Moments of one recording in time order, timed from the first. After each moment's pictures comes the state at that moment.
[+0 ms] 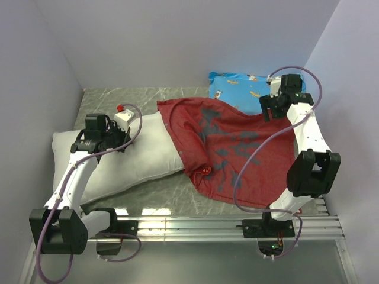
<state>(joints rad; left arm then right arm) -0.02 1.13 0.90 -0.51 0.45 0.37 -0.08 1.64 1.56 -0.80 0.03 -0.30</state>
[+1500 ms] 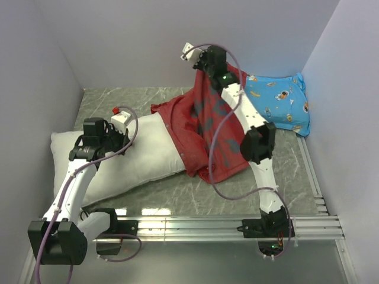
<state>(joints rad) -0.02 1.04 0.84 -0.48 0.44 0.28 0.40 2.35 2.47 -0.36 0.07 -0.97</state>
